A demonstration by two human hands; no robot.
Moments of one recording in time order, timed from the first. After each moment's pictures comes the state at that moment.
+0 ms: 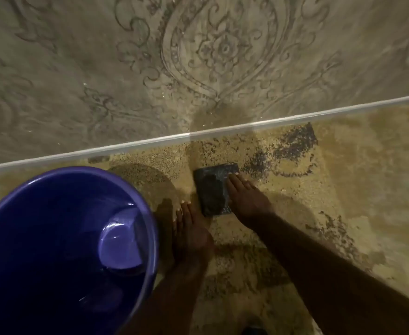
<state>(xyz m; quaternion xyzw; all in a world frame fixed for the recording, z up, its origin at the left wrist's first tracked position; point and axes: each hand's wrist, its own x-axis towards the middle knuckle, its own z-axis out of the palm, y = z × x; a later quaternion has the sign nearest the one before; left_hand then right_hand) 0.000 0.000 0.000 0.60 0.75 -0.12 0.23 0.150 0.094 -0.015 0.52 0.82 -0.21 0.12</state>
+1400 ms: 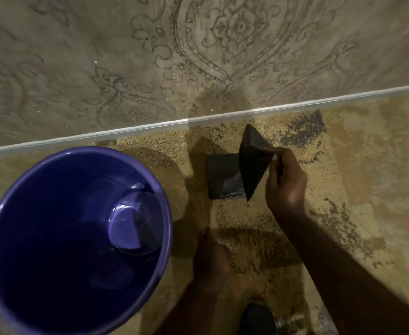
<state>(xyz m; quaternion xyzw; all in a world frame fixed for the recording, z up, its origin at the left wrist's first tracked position) 0.024 -0.058 0.017 0.28 0.80 0.07 0.53 0.152 0.068 0.077 0.65 0.61 -0.23 -0.39</state>
